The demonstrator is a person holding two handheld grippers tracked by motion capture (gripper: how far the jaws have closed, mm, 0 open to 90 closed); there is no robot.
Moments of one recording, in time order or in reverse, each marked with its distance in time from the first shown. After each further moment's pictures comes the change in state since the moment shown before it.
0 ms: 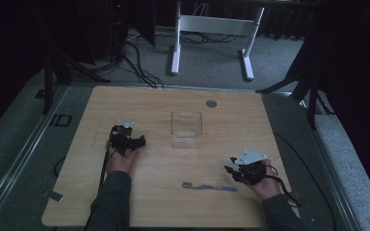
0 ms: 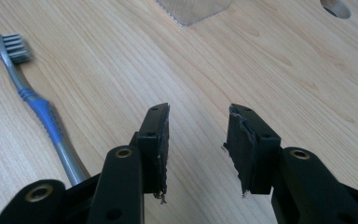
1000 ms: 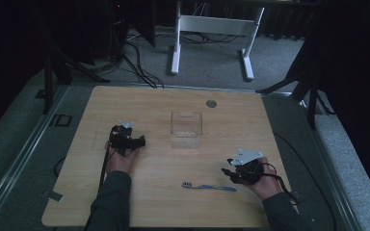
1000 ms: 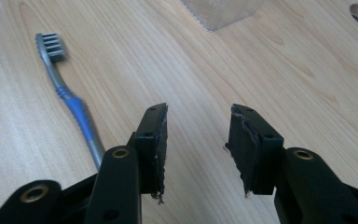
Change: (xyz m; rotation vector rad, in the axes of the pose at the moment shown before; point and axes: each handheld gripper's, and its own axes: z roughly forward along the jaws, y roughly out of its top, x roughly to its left) left arm 0.000 0.000 0.000 -0.002 -0.002 0.000; right arm 0.007 0.016 -0.005 0.042 0.068 -0.062
